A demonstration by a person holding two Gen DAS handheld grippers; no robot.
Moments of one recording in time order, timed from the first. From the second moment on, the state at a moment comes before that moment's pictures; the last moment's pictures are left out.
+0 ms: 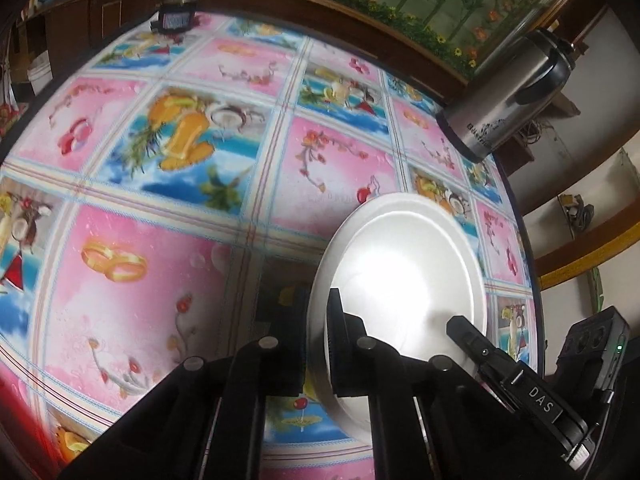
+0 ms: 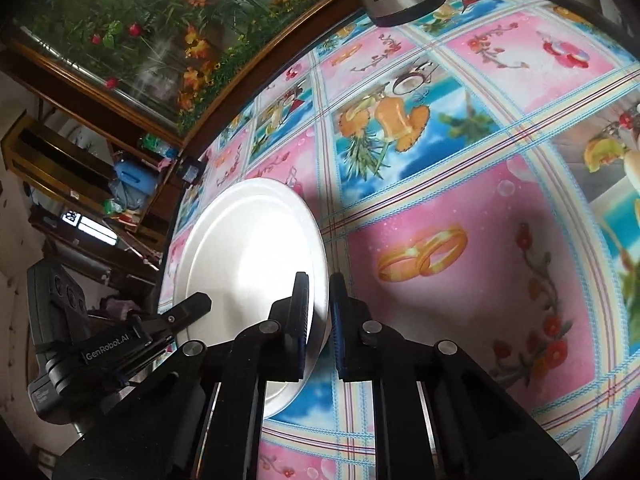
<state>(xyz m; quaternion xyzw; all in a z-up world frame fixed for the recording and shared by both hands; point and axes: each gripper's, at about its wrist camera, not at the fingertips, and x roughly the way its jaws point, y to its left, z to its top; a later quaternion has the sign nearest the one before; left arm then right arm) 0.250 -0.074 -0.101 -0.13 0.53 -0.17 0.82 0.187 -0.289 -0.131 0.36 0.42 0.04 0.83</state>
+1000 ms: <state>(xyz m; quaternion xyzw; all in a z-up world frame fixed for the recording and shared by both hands) 0.102 -0.066 -0.065 -0.04 0.50 -0.18 0.85 0.059 -0.274 -0.101 0.38 0.41 0.05 0.83</state>
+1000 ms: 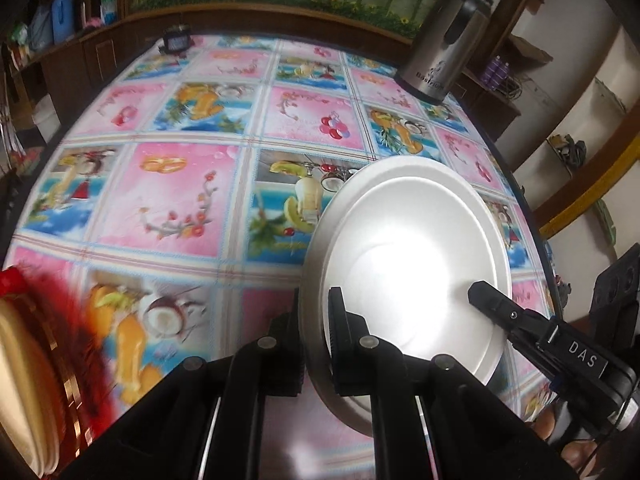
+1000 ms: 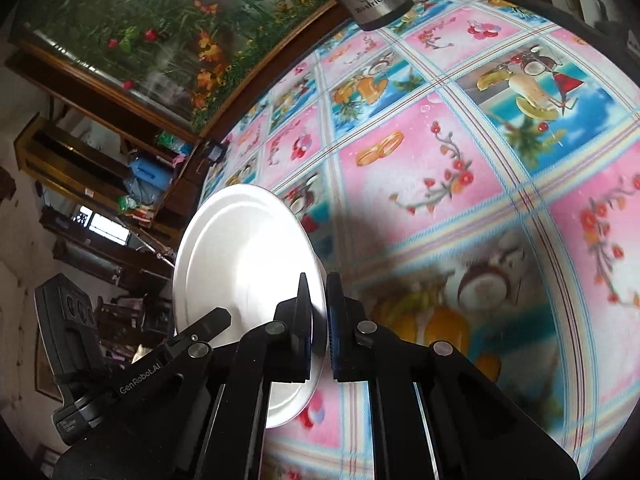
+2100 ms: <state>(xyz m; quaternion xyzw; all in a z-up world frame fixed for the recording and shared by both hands) 0.016 0.136 -0.005 -0.08 0.39 -0.01 0.92 0.064 -0.057 -0.026 0.27 0.41 0.22 0.84</state>
